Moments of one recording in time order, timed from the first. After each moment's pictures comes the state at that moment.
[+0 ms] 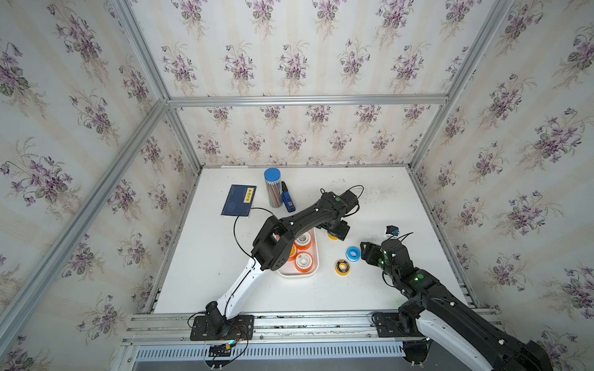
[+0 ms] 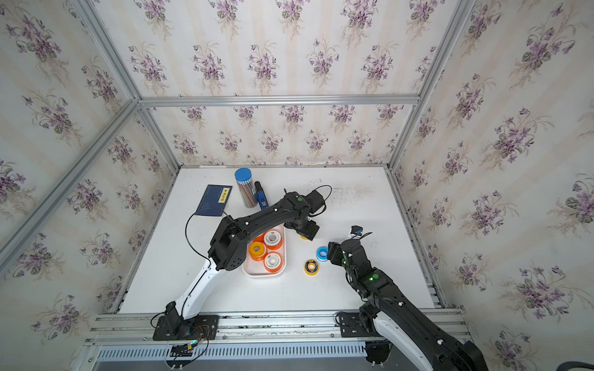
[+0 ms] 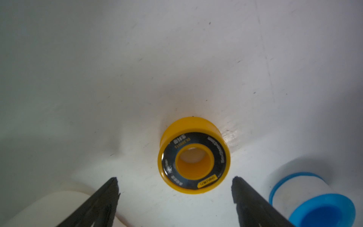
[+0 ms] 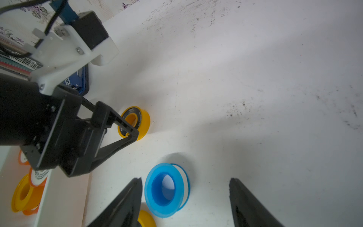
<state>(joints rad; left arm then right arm) -0.86 2.47 2.23 -1.15 -0.07 -0.35 0.50 0.73 0.28 -0.22 0.20 0.64</state>
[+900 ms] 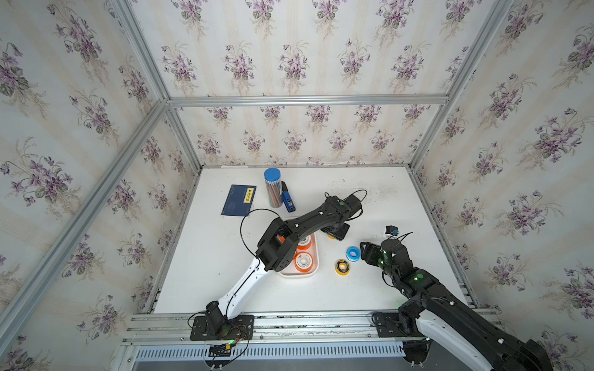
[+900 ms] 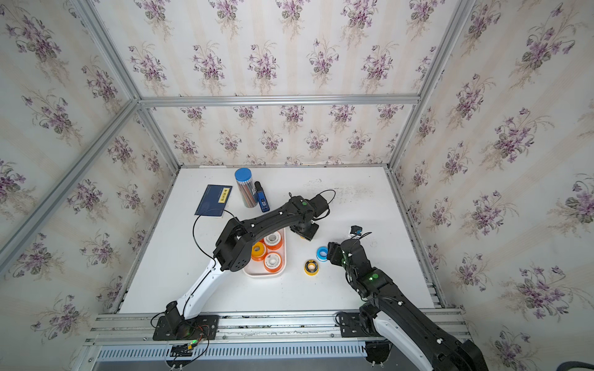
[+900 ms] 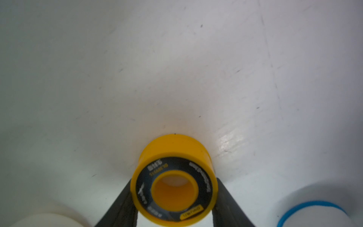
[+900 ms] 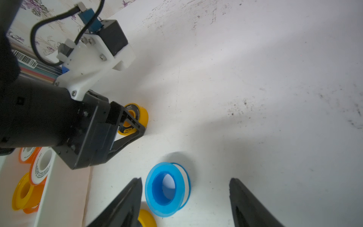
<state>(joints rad) -0.89 2.52 2.27 -1.14 -0.11 -0.35 0.50 0.73 0.28 -0.22 0.19 0.64</state>
